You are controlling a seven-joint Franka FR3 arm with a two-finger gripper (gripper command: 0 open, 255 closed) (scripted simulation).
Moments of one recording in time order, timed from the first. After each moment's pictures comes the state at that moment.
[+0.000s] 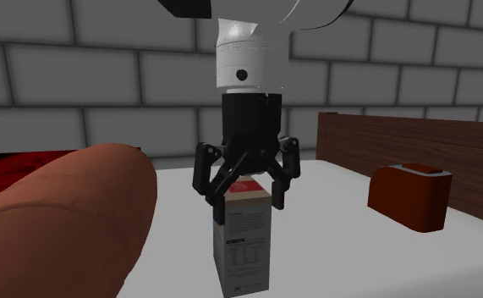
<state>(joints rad) 0.12 -0.45 0.07 -2.42 0.03 1.97 -0.11</state>
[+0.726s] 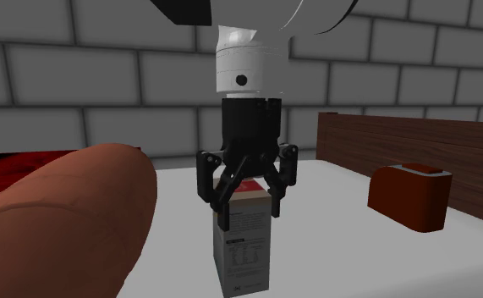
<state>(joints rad) 0.12 -0.44 0.07 -2.43 0.04 1.99 -0.11</state>
